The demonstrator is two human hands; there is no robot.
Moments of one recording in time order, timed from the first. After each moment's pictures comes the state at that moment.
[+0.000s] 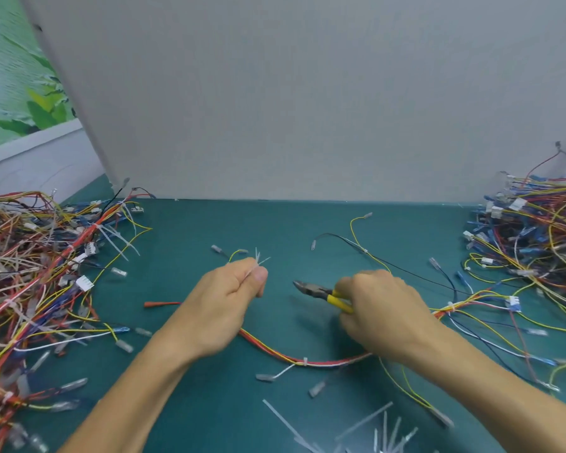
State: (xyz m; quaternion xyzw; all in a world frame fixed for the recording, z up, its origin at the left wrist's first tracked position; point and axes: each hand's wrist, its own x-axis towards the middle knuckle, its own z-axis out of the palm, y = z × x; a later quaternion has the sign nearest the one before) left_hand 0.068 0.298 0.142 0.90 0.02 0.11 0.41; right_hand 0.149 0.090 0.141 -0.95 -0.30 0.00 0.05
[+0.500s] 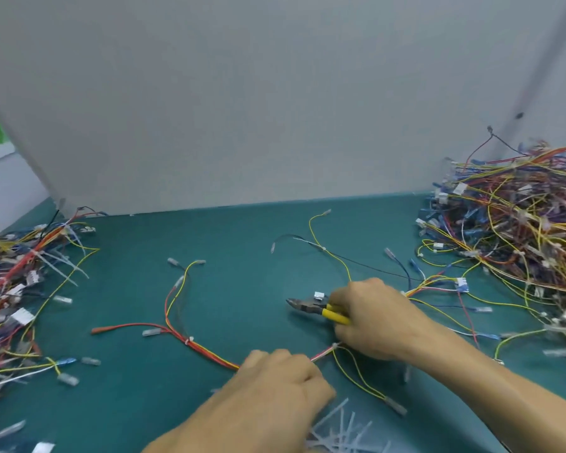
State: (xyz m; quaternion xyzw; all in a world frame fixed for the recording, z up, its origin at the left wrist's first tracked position) left_hand 0.045 0.191 0.151 0.95 -0.24 -0.16 0.06; right_hand 0.163 0.036 0.128 -0.96 -0.27 0.06 0.08
